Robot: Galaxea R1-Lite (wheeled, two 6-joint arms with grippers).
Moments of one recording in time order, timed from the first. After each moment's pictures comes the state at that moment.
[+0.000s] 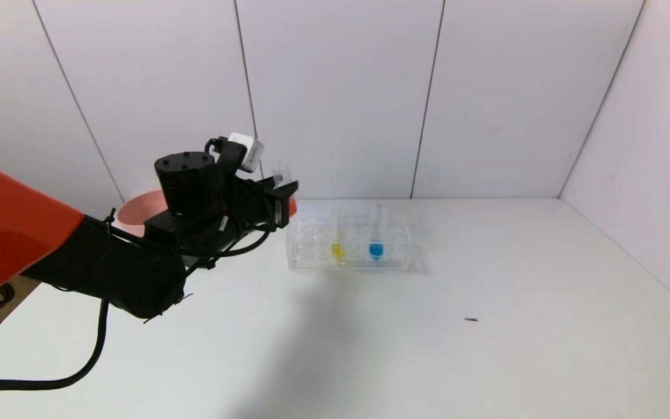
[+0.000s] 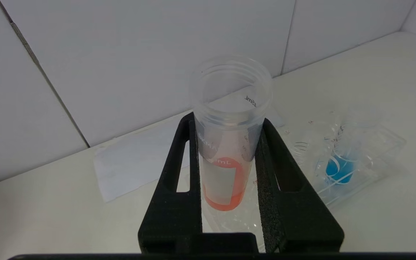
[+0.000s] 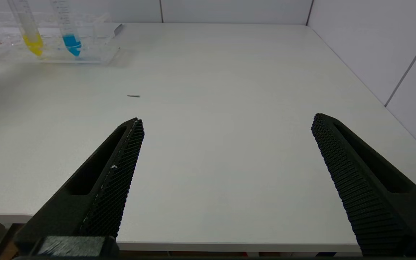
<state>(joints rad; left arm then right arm) -0.43 1.96 -0.94 -1.04 -0.08 0.04 0.00 0.00 0.00 0.00 0.00 0.00</state>
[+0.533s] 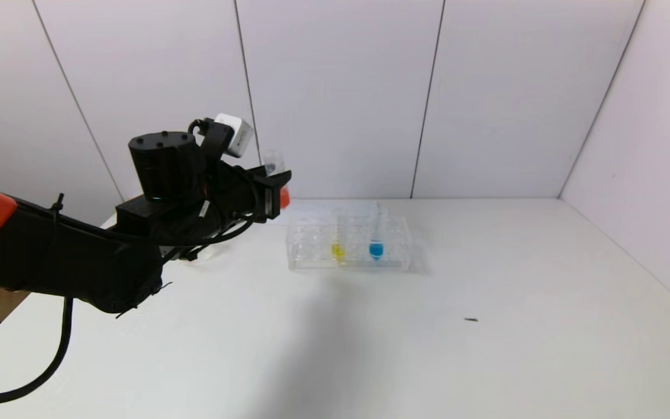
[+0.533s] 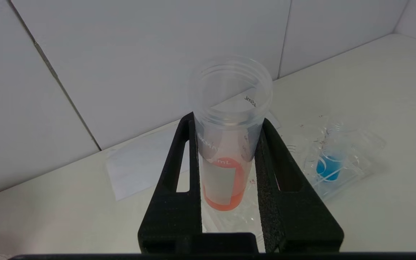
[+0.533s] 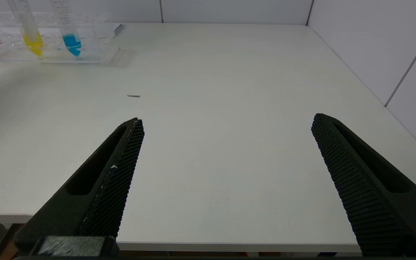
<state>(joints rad) -0.43 1.85 -0.95 -0.92 -0.08 0.06 0.00 0.00 0.00 0.00 0.00 0.00</state>
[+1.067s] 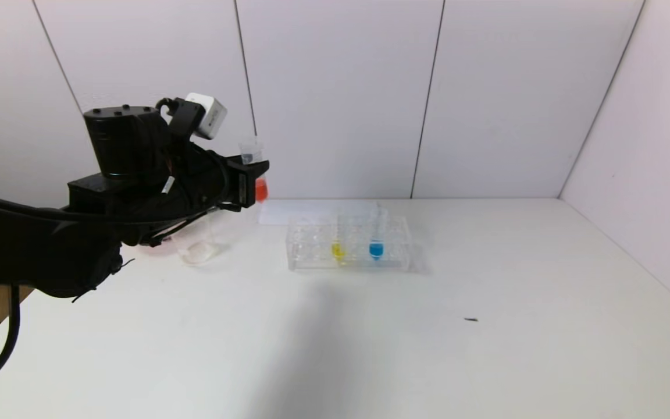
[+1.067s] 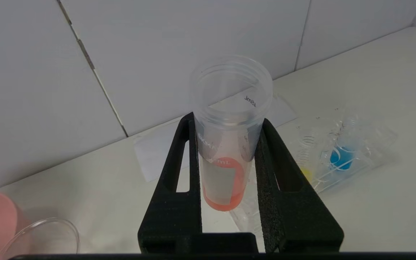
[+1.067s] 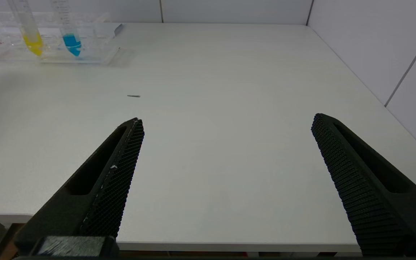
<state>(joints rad) -0.37 1.74 -0.98 -0.73 -0.10 0.07 0.00 0.00 0.00 0.00 0.00 0.00</state>
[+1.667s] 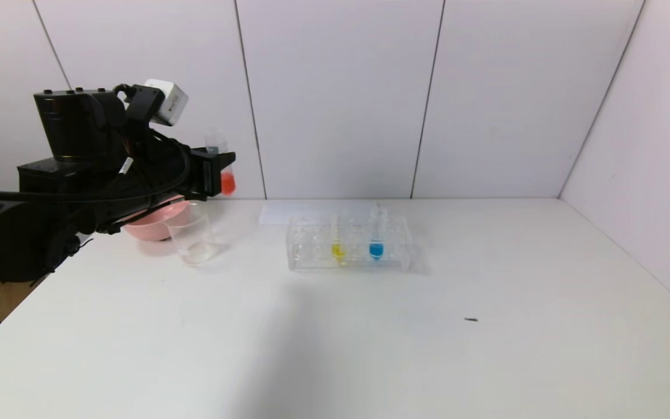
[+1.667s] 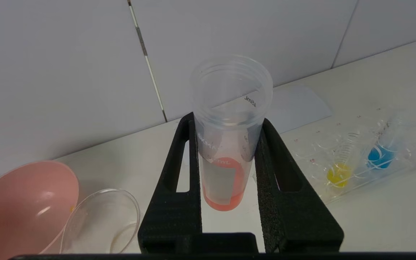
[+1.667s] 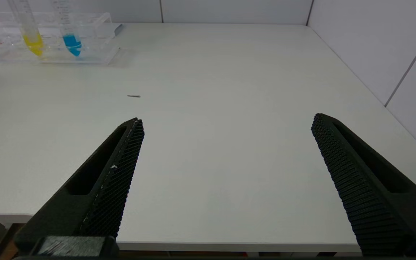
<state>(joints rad) -0.26 1.68 -1.00 -0.62 -0.10 0.08 0.00 0.00 0.00 0.00 0.00 0.00</state>
